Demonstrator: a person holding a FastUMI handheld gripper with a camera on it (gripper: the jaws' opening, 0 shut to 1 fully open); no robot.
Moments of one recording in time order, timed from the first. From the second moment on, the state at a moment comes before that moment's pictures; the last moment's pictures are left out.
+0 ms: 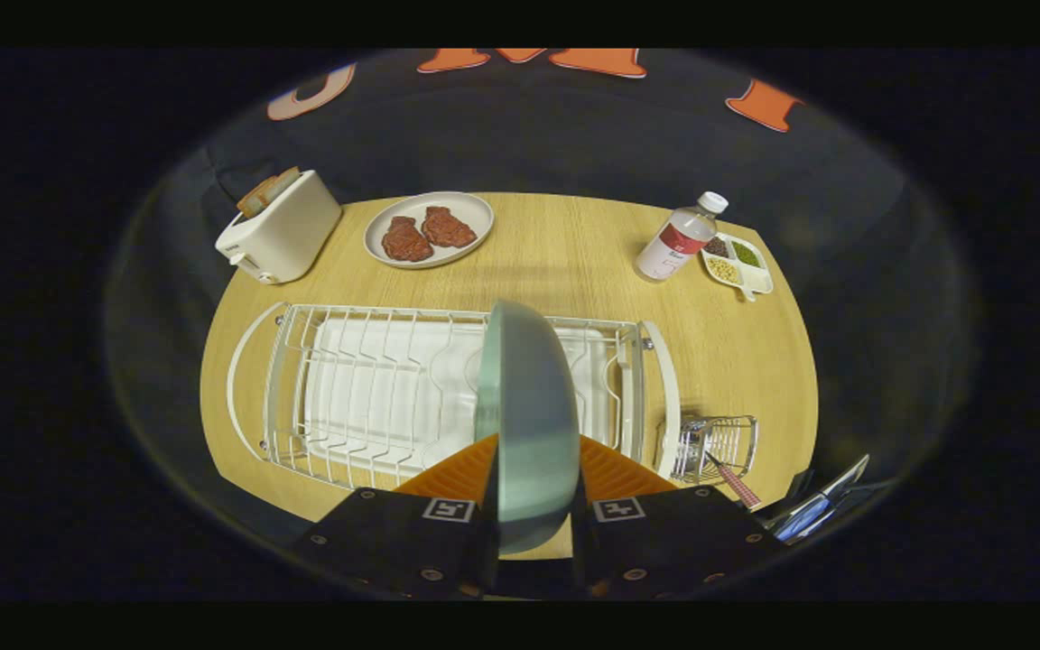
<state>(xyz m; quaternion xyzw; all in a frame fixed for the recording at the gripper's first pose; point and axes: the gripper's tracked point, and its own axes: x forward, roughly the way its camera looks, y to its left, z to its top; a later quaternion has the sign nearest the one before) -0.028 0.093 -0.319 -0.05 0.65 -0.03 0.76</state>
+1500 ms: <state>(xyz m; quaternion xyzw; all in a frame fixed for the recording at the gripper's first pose) -0.173 0.033 -0.298 0.17 0.64 0.00 0.75</state>
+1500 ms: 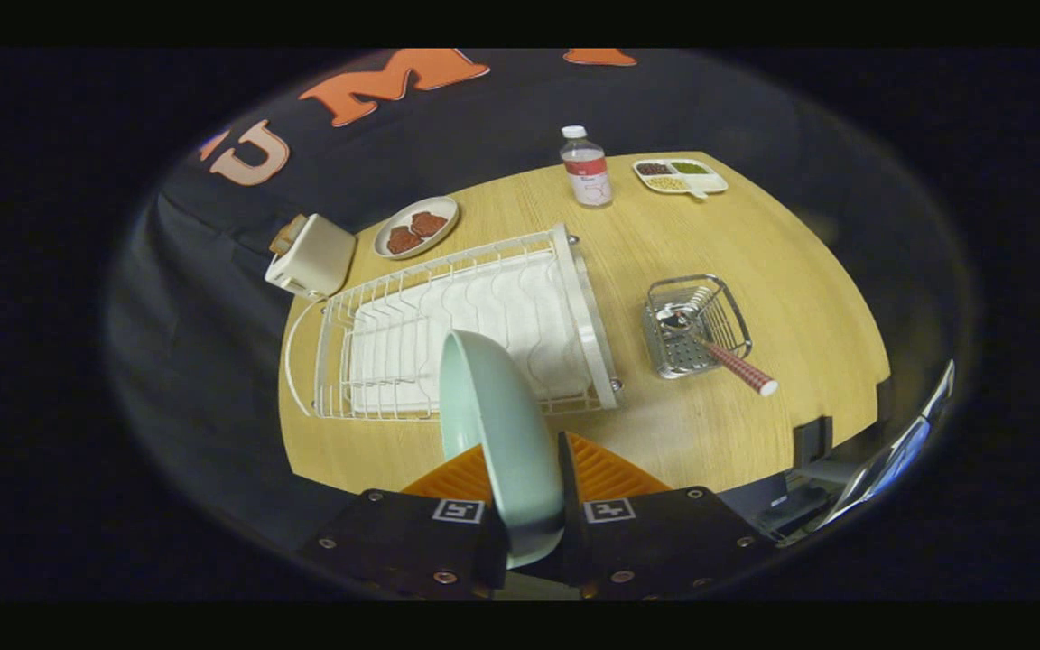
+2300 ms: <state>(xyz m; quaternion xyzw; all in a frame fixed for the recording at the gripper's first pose) -0.246 0.041 -0.359 0.31 0.63 0.04 0.71</state>
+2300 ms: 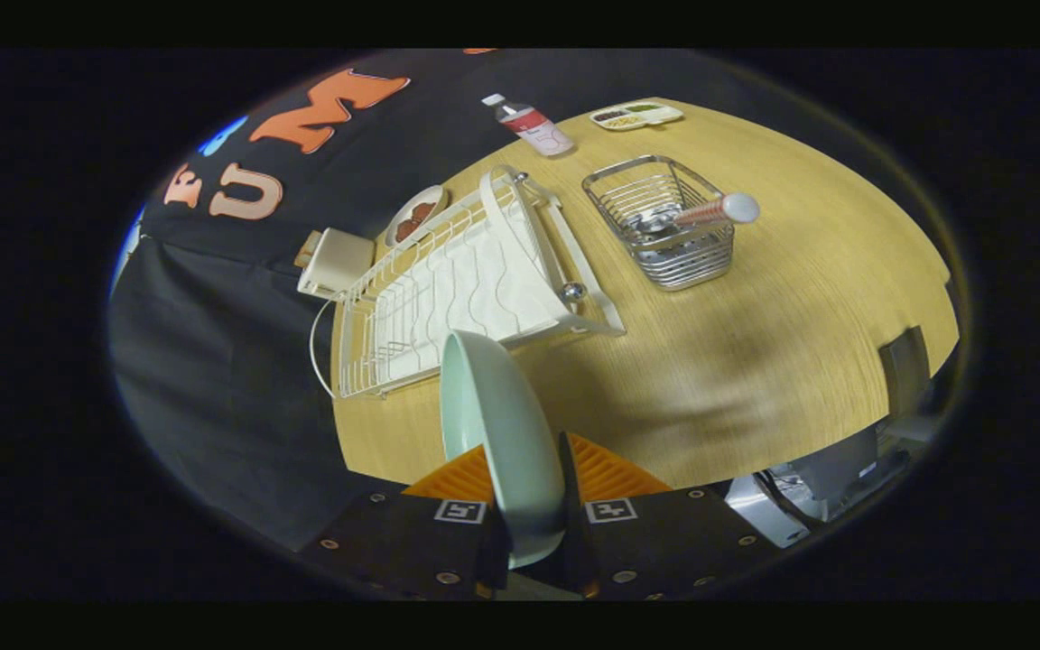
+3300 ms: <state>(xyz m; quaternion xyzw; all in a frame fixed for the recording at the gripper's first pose) -0.263 0.059 -0.408 0.37 0.60 0.01 0.70</state>
